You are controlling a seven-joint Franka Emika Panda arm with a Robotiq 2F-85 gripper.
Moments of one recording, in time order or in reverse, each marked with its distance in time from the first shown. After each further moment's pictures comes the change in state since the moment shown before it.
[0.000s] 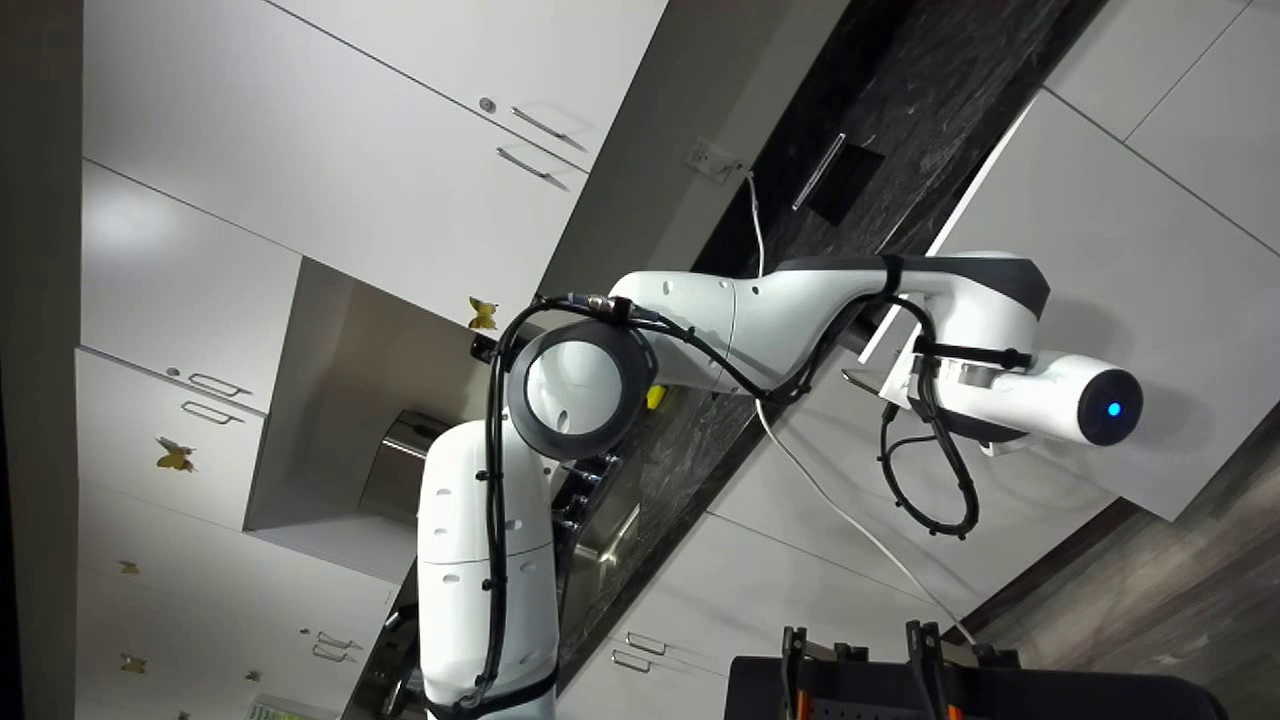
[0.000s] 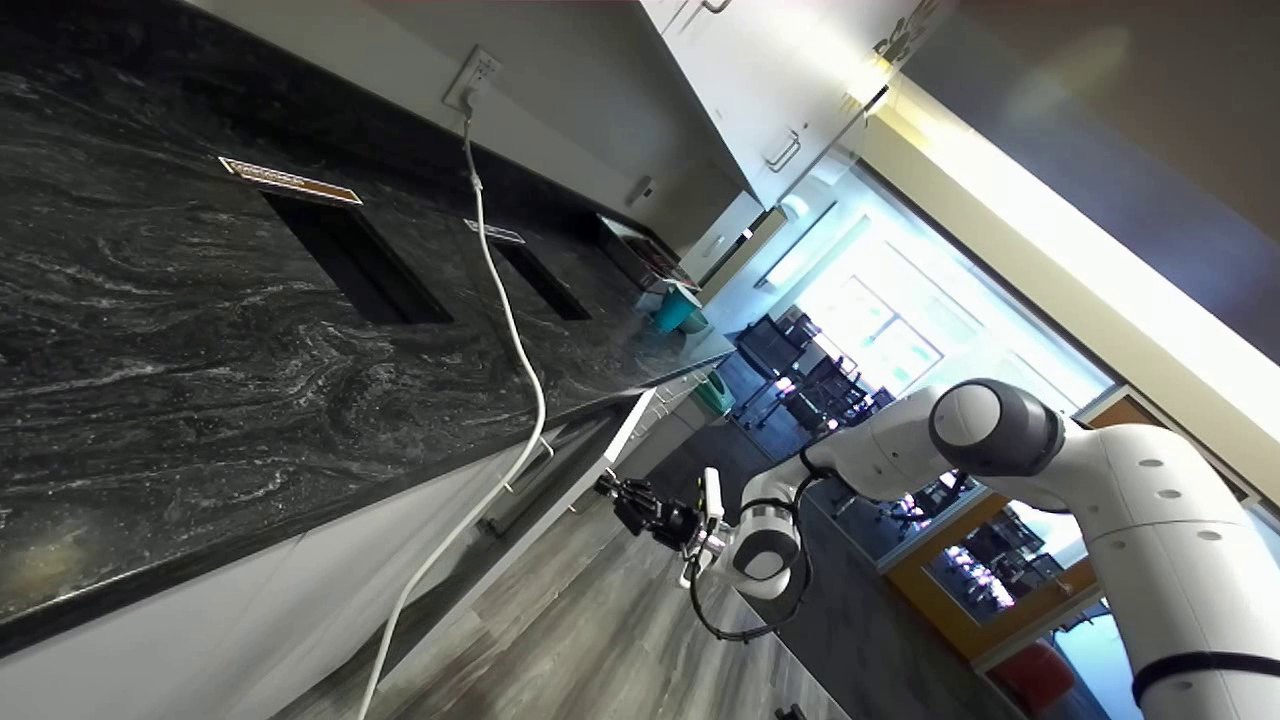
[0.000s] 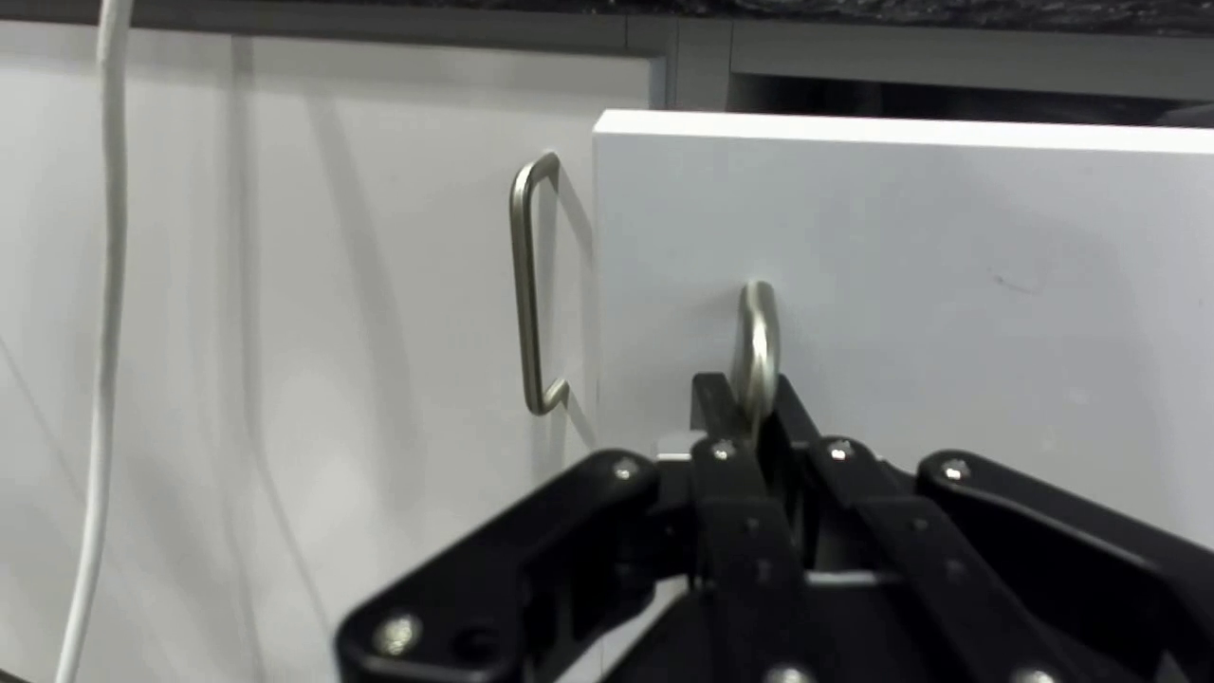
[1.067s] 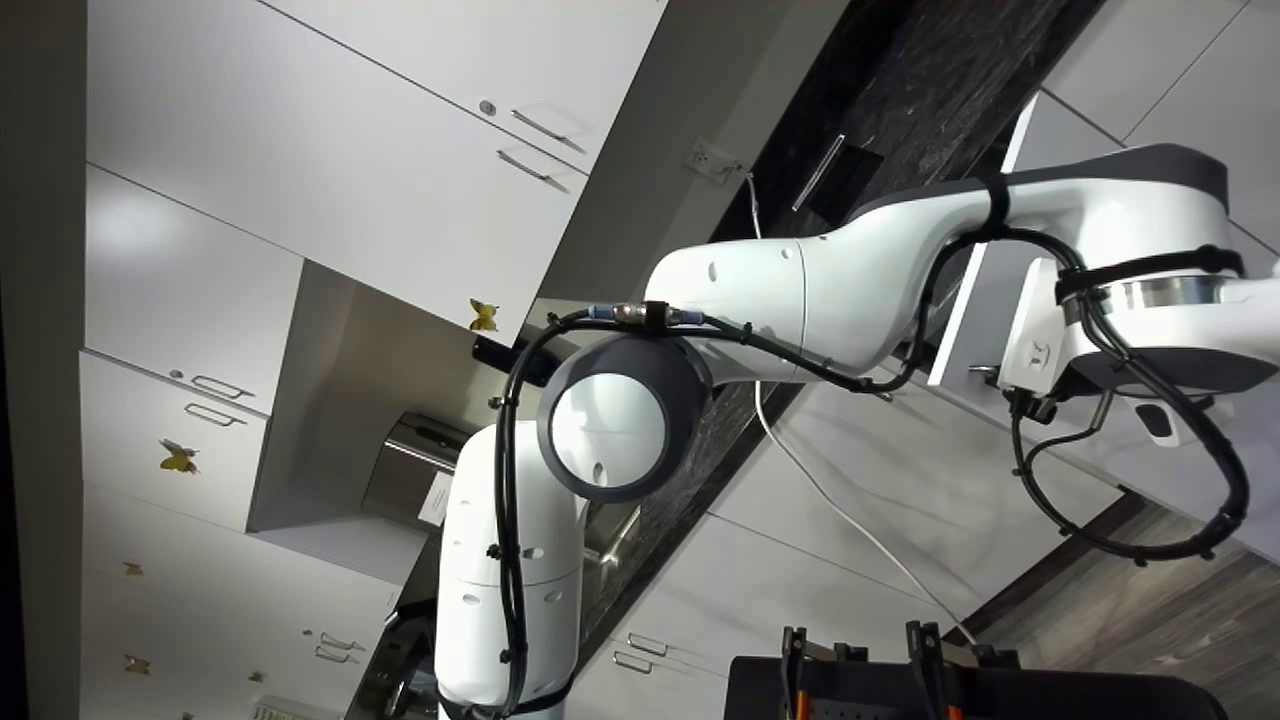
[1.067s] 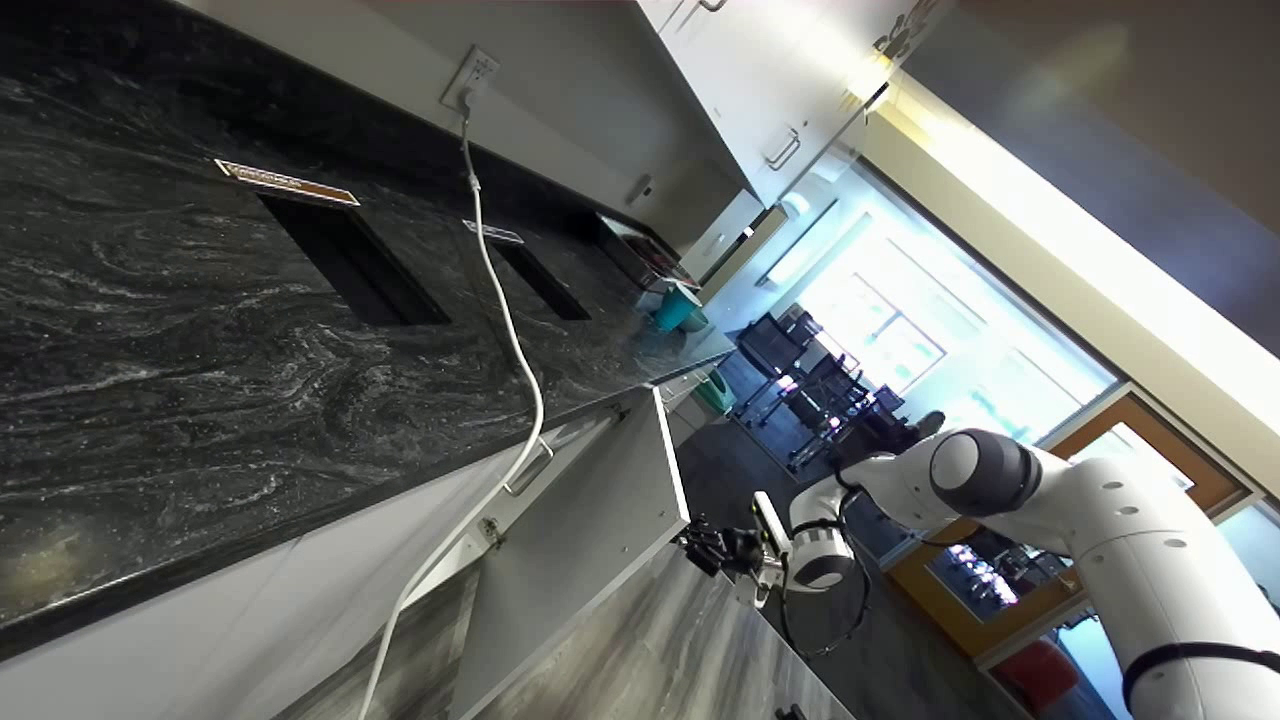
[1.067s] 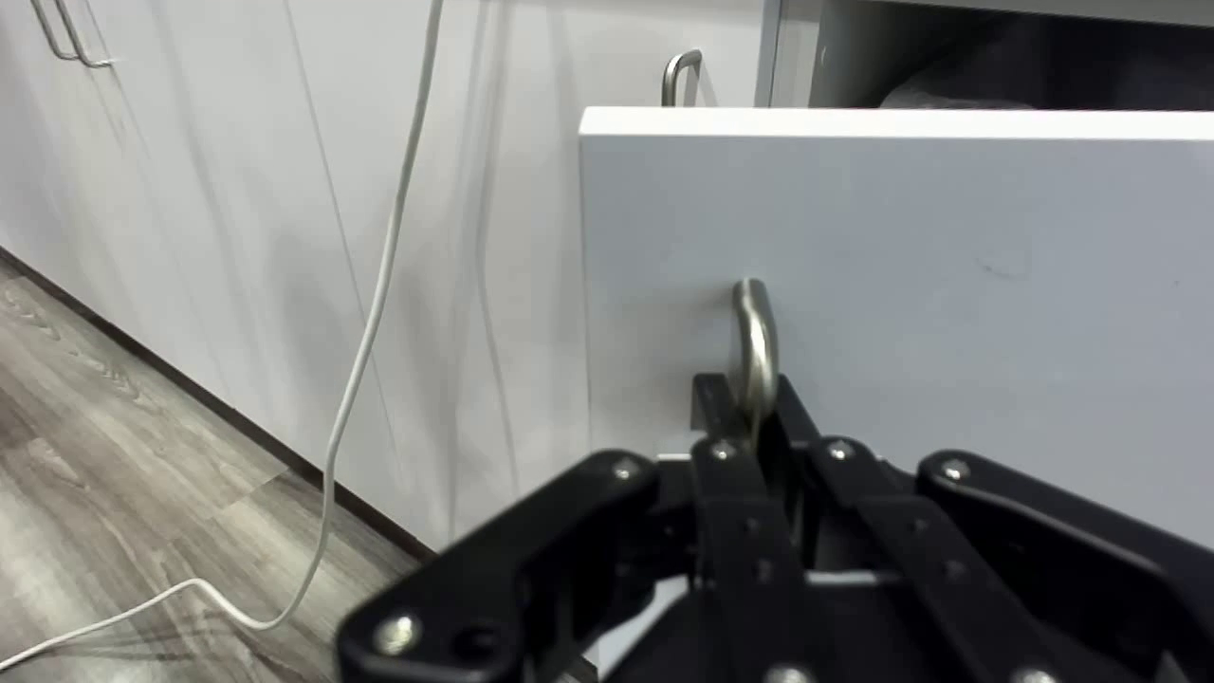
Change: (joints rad) arm -0.201 0.106 -0.123 0.278 -0.470 -0.221 0.080
